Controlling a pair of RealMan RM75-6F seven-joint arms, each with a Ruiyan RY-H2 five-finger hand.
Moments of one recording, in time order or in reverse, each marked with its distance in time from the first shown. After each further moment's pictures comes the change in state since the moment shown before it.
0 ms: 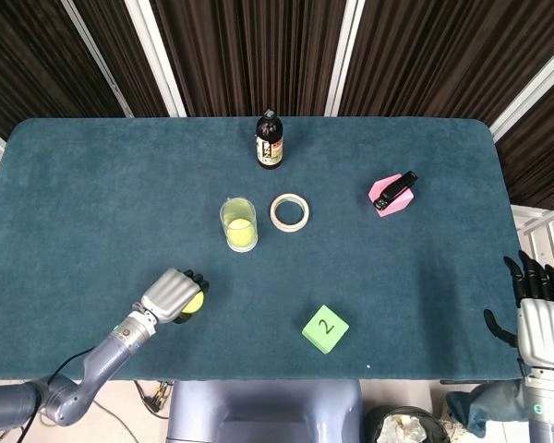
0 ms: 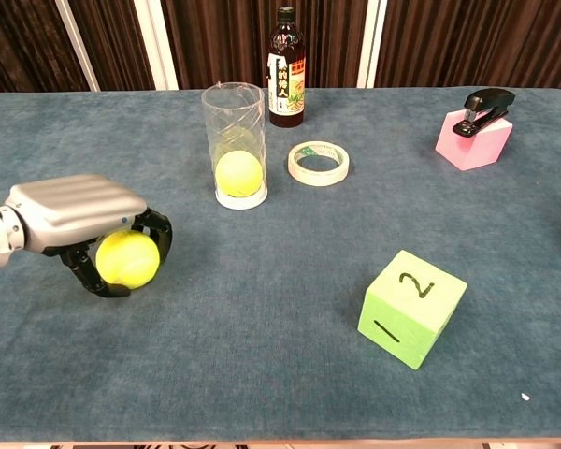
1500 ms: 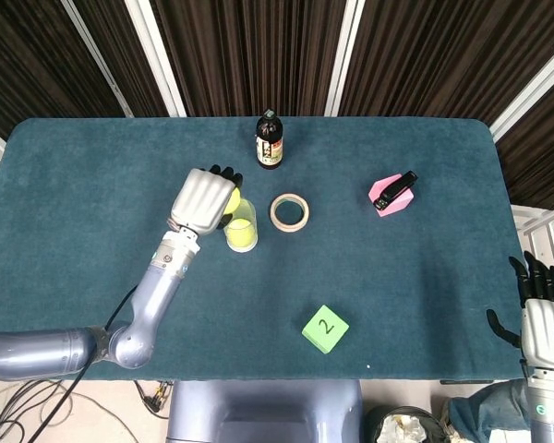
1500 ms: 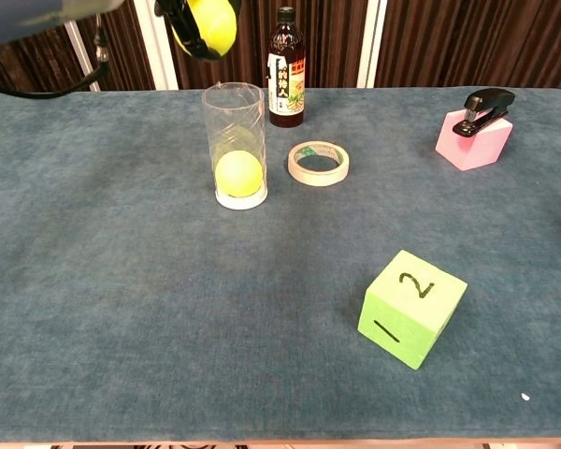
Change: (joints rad) left arm -0.354 -0.001 -0.395 -0.101 -0.548 0.202 0.416; right arm -0.006 0.010 0.008 -0.021 0.021 0.000 0.007
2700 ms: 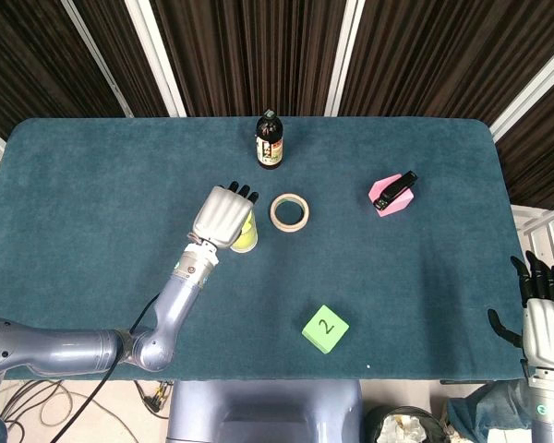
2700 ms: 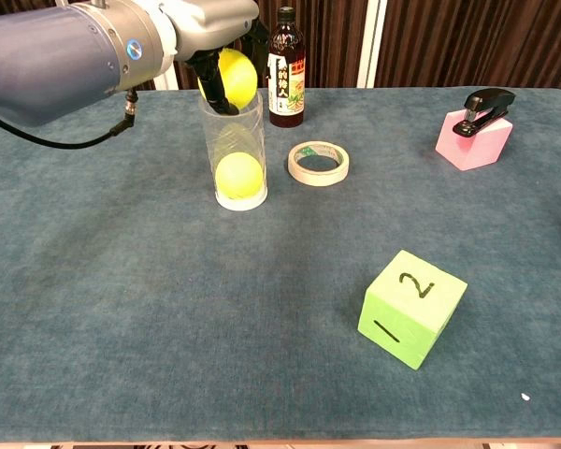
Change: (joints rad) left arm -0.077 -0.118 0.112 0.111 -0.009 0.022 0.037; right arm -0.002 0.003 0.002 -0.008 0.004 0.001 -0.001
